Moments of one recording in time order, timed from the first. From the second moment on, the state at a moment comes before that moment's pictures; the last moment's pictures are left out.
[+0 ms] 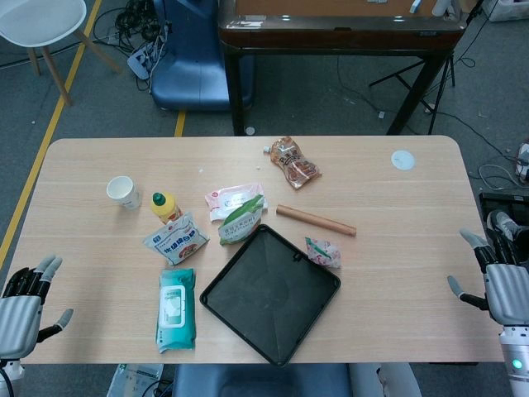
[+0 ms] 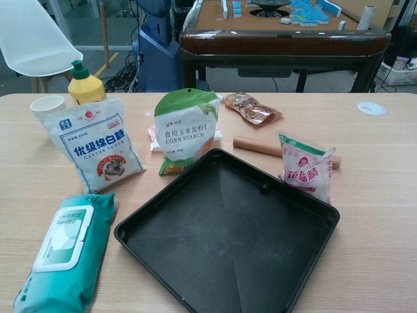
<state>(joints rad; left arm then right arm) -0.02 -1.14 -0.02 -1.72 1.56 1.58 0.22 0.13 -1.12 -0.01 -1.57 -1.42 1.54 0.10</state>
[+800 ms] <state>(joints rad) -0.01 -1.14 -0.02 -1.70 1.54 1.57 0.20 0.13 -1.13 0.03 -1.55 -1.50 1.49 0.12</state>
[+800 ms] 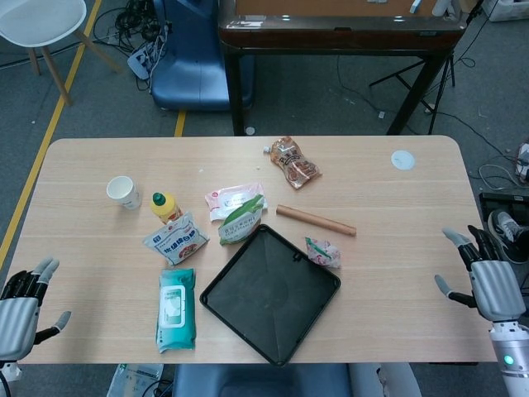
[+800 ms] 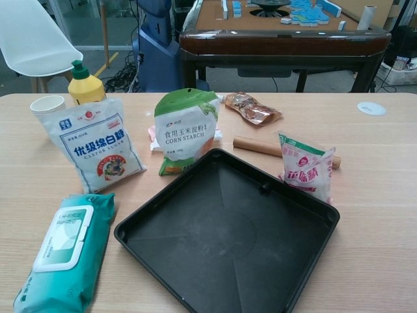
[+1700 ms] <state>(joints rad) 0.02 -1.12 0.00 -1.77 1.54 1.60 0.26 0.55 -1.37 0.07 -1.24 -1.59 0.99 0.19</state>
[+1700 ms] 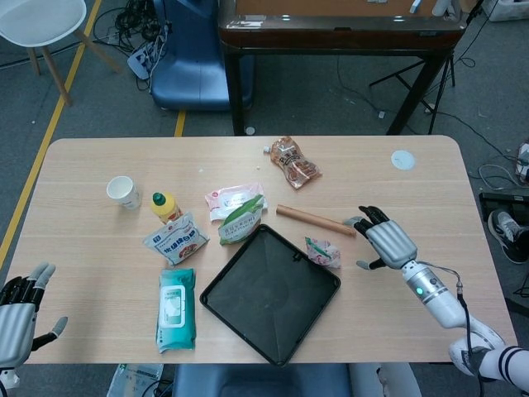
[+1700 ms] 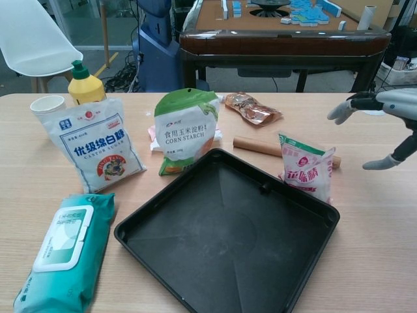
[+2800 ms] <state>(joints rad) 0.03 -1.12 0.00 -1.79 1.53 1.58 0.30 0.75 -1.61 -0.06 -0.86 -1.71 0.93 0.60</state>
